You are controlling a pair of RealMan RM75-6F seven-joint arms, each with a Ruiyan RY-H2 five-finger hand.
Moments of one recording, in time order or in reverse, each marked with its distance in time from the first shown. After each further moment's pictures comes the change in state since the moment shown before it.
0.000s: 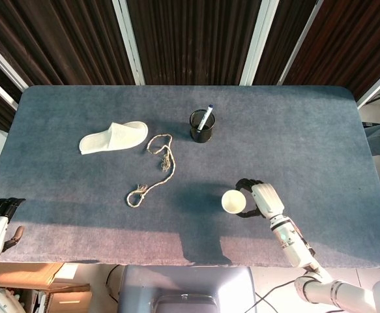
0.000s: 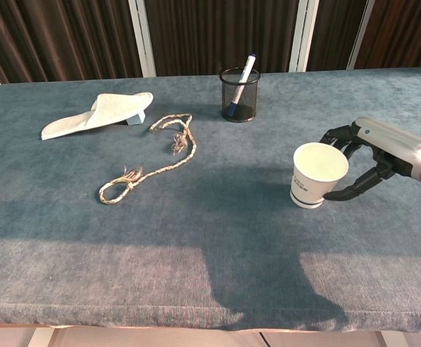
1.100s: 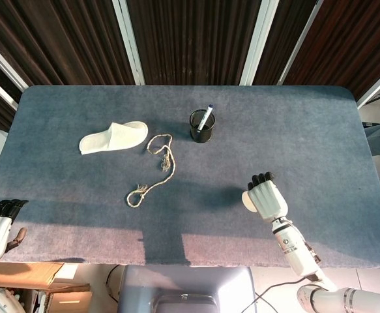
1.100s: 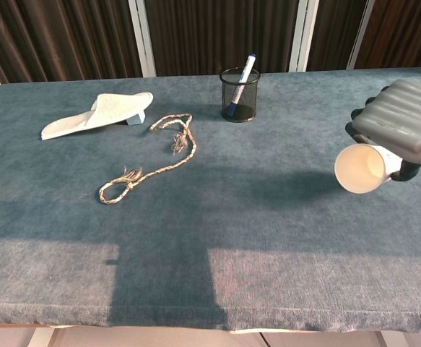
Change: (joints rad) left arm -0.004 0.004 0.009 -0.011 0.001 -0.016 0.019; right arm 0.004 0.176 0.004 -0.435 0.227 0.048 -1.547
